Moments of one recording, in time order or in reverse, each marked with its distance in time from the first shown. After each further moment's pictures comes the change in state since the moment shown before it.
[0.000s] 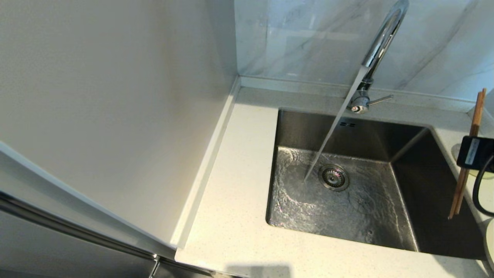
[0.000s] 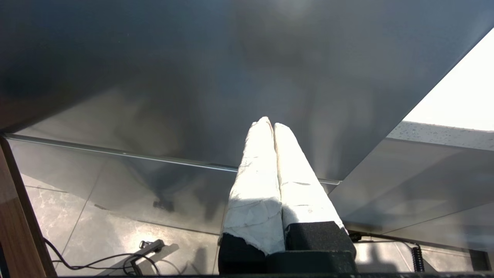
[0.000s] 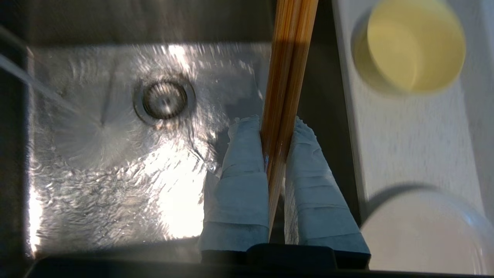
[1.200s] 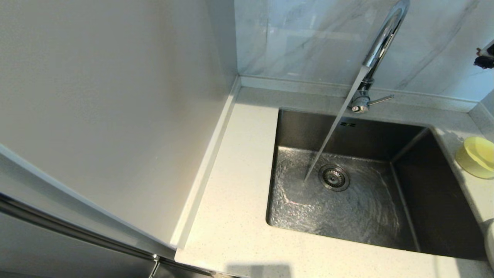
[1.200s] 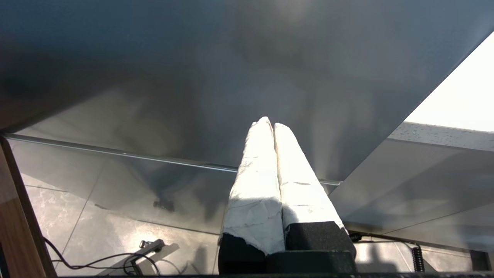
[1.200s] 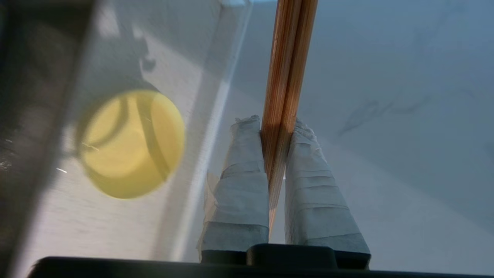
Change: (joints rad) left arm 0.000 0.000 0.000 0.000 0.000 0.000; right arm -0.355 0.429 -0.837 0.276 -0.070 -1.055
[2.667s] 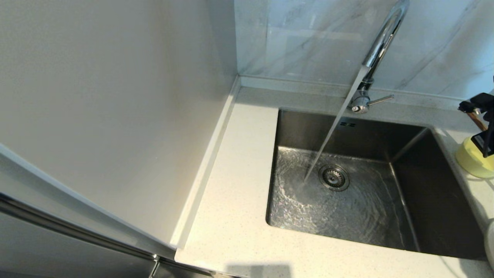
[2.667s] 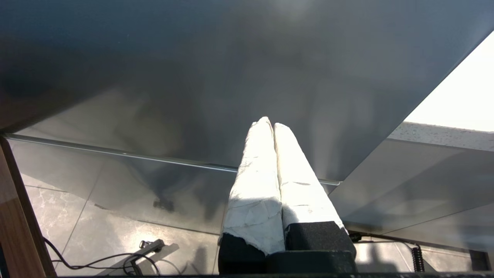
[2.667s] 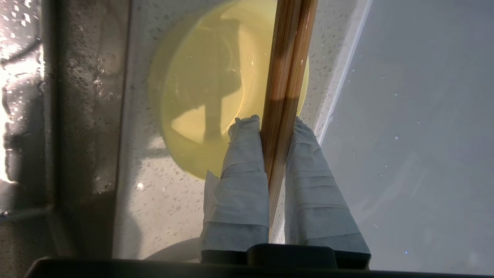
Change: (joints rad) left arm 0.000 0.000 0.000 0.000 0.000 0.000; right arm -0.074 0.191 0.035 0.196 0.026 0.348
